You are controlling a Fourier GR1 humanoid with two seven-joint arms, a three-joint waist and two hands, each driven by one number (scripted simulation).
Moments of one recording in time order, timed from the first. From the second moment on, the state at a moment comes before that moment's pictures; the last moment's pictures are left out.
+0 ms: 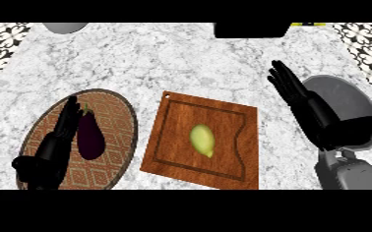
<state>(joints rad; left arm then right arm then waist) 0.08 0.50 -0.33 -1.63 0.30 0.43 -0.06 -0.17 -0.30 0.13 -1.65 -0.23 0.13 0.08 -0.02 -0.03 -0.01</state>
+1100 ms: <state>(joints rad) -0.15 0.47 -0.21 -1.59 0.42 0.36 0.12 -0.10 -0.44 0.03 -1.70 0.26 0.16 -0.98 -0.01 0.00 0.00</state>
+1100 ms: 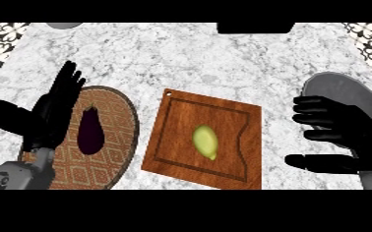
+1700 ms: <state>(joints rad) -0.15 0.45 -0.18 -1.59 0.41 0.33 0.14 -0.13 -0.46 0.18 -1.95 0.69 0.09 -0.70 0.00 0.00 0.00</state>
